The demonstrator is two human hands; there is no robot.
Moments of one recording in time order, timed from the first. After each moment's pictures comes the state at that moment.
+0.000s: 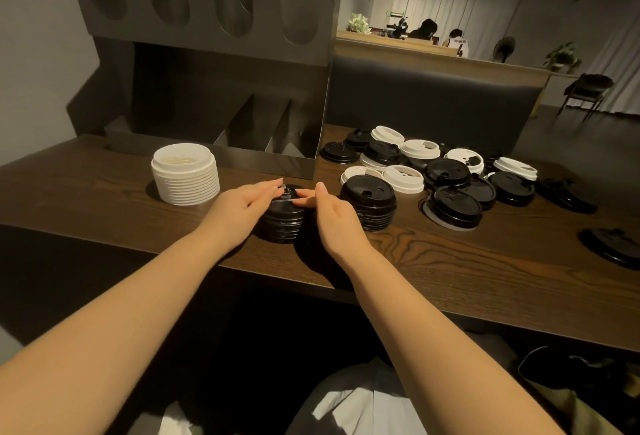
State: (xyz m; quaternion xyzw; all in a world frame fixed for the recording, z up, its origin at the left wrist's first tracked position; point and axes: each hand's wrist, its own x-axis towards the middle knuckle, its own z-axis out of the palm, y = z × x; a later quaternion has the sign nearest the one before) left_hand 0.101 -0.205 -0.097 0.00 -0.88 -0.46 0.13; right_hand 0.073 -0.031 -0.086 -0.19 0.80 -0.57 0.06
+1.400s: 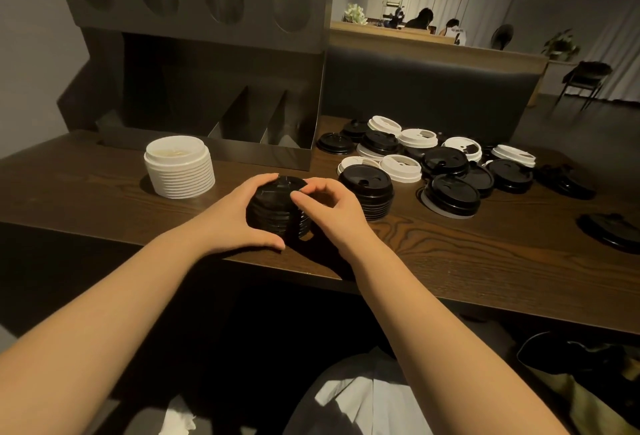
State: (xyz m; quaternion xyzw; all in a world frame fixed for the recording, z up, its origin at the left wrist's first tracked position) left_hand 0.117 -0.209 -0.088 -0.08 -0.91 -0.40 0.02; right_hand 0.080 -0.022 -0.086 -0.20 0.73 -0.65 0.04
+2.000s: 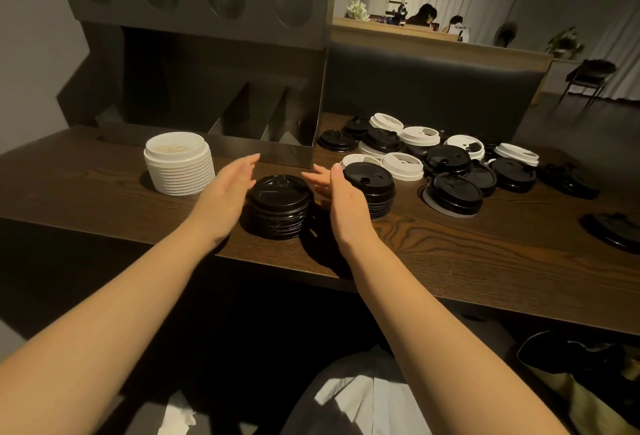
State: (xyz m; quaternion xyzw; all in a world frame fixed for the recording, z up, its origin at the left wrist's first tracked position) left_hand 0.115 -0.199 -0.088 0.03 -0.82 -0.54 0.18; right_hand 0.079 -0.029 -0.083 -0.14 0.71 -0.69 0.05
